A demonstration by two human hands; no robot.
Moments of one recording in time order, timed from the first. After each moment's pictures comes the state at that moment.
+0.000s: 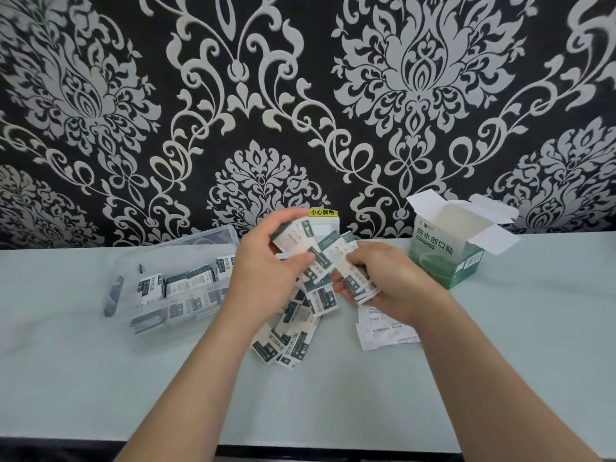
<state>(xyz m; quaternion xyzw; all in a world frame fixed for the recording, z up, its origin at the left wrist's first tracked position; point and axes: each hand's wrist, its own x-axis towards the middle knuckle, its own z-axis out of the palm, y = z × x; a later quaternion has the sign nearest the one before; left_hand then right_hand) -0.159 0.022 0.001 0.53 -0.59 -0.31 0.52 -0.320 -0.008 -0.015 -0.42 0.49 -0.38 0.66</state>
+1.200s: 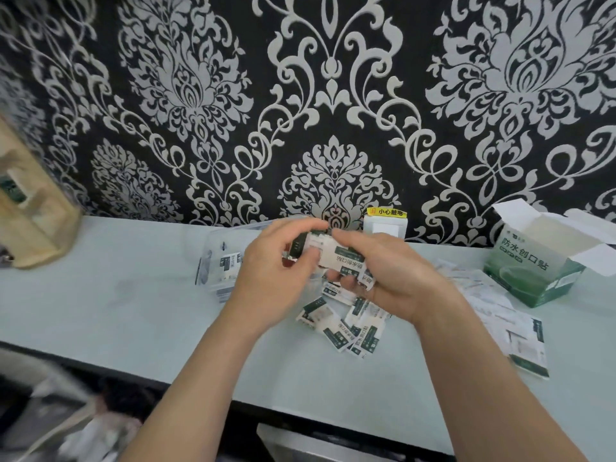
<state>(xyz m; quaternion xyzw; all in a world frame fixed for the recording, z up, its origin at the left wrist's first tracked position) -0.080 0.059 0.002 0.56 -0.63 -0.18 0.50 -0.231 0.011 0.014 -0.44 0.39 -0.35 0.73</state>
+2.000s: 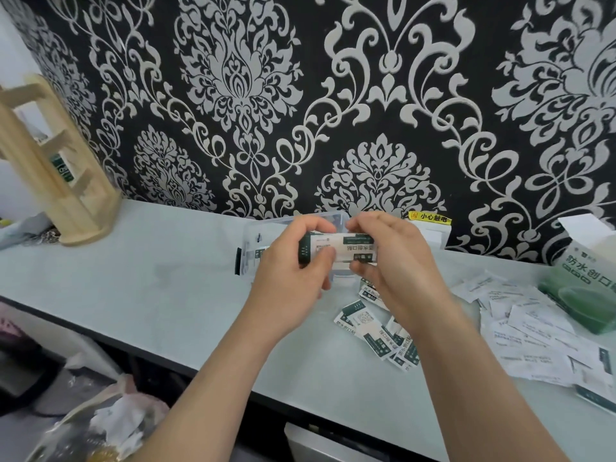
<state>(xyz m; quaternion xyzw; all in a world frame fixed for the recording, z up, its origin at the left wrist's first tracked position) -0.053 0.073 0.000 0.57 -0.55 -0.25 0.55 -0.177 0.023 0.019 -0.49 0.37 -0.47 0.63</state>
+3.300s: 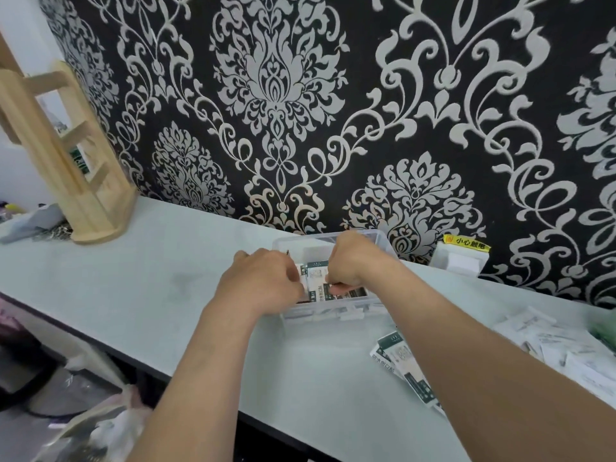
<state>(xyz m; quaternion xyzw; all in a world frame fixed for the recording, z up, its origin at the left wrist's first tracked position) 0.040 0.039 0.004 0.82 -0.55 -0.14 0.11 -0.070 -0.057 0.005 -0.75 0.56 -0.04 0.35</state>
